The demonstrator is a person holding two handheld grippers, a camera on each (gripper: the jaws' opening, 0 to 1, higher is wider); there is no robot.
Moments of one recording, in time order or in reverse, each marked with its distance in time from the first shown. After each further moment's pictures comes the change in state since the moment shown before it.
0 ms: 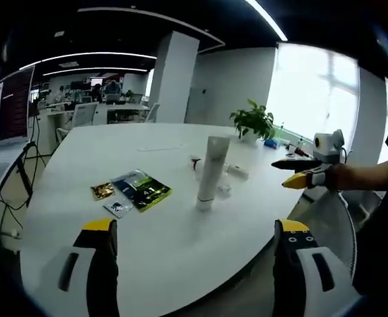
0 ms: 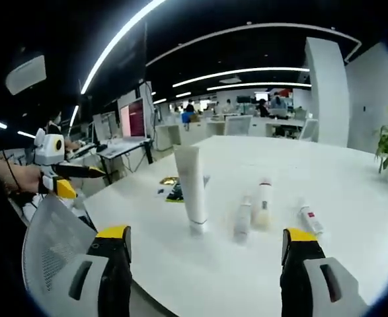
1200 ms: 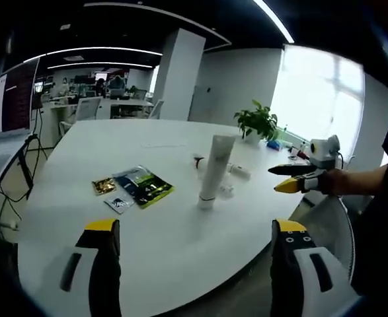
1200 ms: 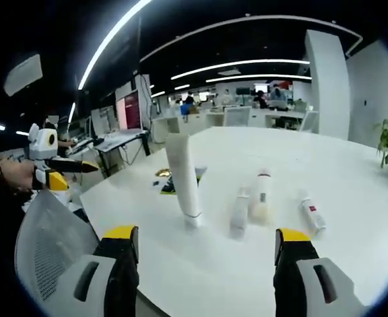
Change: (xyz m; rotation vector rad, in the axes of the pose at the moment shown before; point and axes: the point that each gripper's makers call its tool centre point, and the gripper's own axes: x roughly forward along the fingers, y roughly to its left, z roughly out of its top) left arm 0.000 0.004 -0.001 -0.044 0.009 0.013; right arm 0.018 -0.014 -0.011 0.020 0.054 0.007
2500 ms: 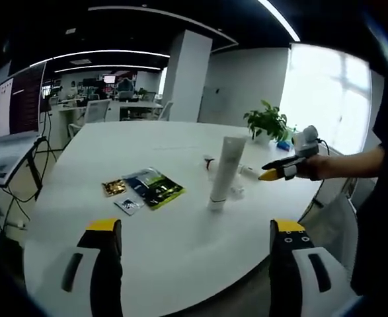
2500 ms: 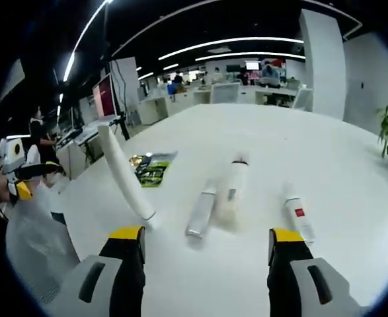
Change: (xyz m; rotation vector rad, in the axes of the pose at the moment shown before) left arm 0.001 0.008 0.003 0.007 -0.008 0.065; right arm 0.056 -0.079 0.000 0.046 0.165 -0.061
